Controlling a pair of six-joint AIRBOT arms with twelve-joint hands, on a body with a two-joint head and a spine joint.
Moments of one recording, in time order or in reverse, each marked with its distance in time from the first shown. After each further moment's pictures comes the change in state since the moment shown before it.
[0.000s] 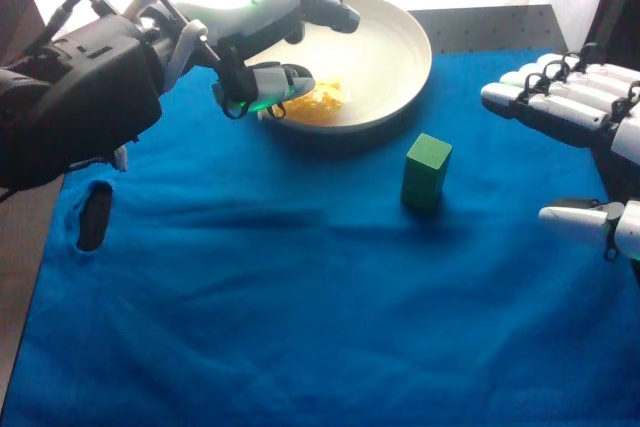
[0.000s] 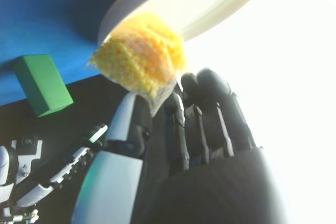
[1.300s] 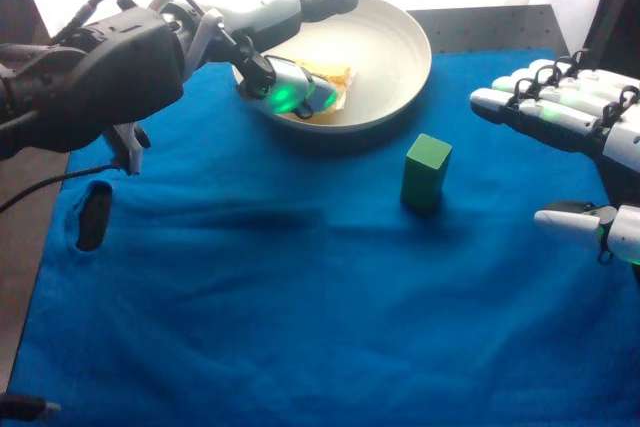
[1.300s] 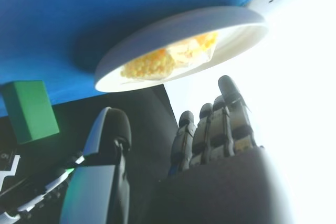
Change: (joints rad) left arm -0.021 -0.099 0.156 -0.111 0.147 0.001; right arm 0.000 -0.012 -0.002 0.003 0.000 0.011
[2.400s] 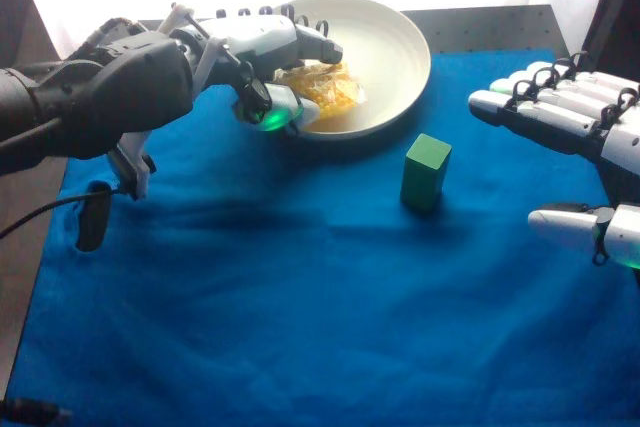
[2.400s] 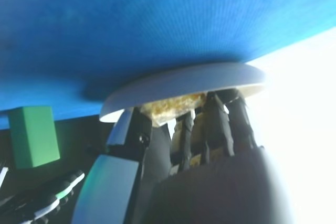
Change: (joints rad) left arm 0.040 -0.062 0.086 -0.095 0.046 0.016; right arm 0.000 0.000 -0.004 0.000 0.000 0.003
